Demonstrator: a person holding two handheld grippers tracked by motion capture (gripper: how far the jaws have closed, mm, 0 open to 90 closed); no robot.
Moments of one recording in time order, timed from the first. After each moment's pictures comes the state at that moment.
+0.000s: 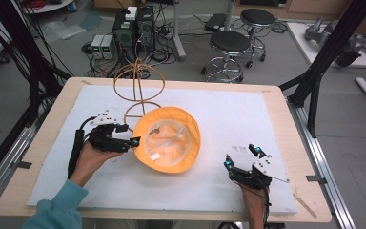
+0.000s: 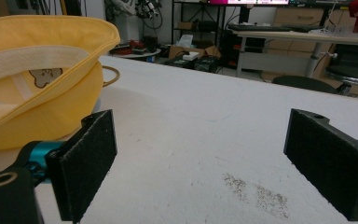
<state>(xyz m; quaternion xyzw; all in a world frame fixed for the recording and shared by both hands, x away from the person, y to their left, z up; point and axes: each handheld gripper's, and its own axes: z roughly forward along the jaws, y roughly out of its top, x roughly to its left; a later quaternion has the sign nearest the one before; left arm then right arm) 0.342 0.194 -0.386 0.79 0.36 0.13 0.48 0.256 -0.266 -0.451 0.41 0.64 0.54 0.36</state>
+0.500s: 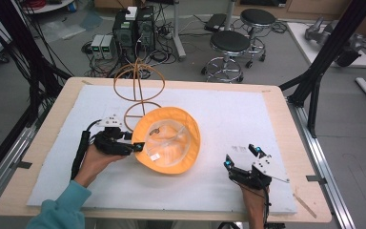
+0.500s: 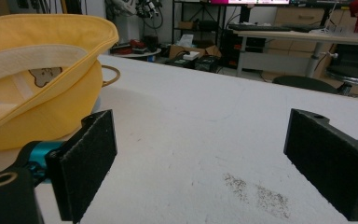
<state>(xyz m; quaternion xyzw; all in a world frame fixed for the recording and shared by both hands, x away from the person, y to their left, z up) 0.344 0.187 -0.397 0.81 0.33 0.06 0.48 0.256 -0.266 -0.451 0.40 0.64 0.54 0.36</state>
